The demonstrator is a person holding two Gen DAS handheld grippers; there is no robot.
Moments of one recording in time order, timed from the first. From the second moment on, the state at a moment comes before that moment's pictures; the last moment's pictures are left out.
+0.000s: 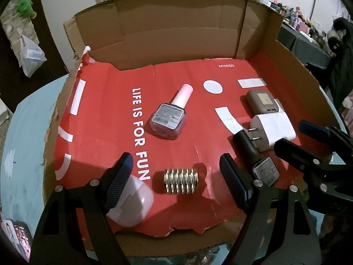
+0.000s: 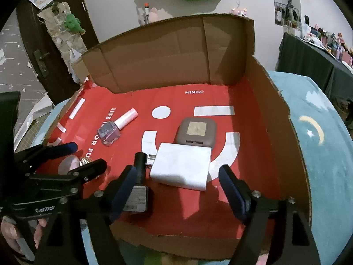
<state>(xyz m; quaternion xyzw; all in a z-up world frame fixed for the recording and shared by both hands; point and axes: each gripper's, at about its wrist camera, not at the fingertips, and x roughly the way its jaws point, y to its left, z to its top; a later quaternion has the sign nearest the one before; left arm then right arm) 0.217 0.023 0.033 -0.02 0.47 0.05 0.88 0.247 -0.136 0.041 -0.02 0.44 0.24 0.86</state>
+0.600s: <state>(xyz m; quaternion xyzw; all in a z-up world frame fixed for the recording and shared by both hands) 0.181 0.017 0.058 -0.01 0.45 0.05 0.89 0.210 -0.138 0.070 -0.02 0.40 0.27 0.88</state>
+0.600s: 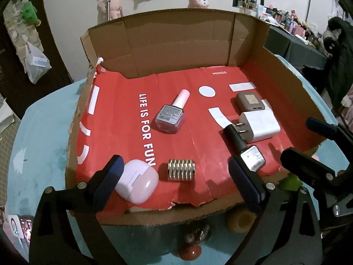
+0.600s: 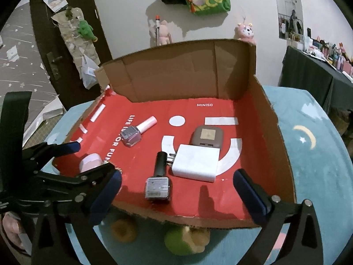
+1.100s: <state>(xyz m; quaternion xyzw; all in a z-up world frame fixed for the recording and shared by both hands) 0.148 0.013 0.066 -0.01 0.45 0.04 0.89 0.179 -0.141 0.080 -0.01 0.40 0.29 0.87</state>
